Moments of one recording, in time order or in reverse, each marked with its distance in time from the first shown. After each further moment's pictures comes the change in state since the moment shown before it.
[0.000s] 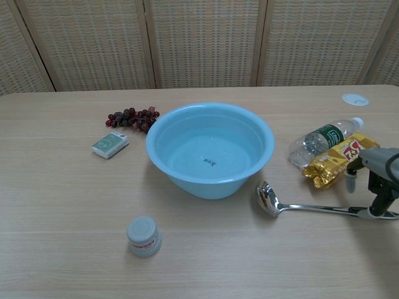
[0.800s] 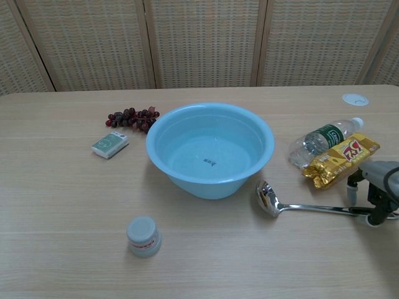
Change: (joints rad) left arm 0.003 -0.002 0.000 0.000 -0.002 0.003 0.006; right arm -0.027 -0.056 -0.008 0.117 -0.031 -0.053 0.072
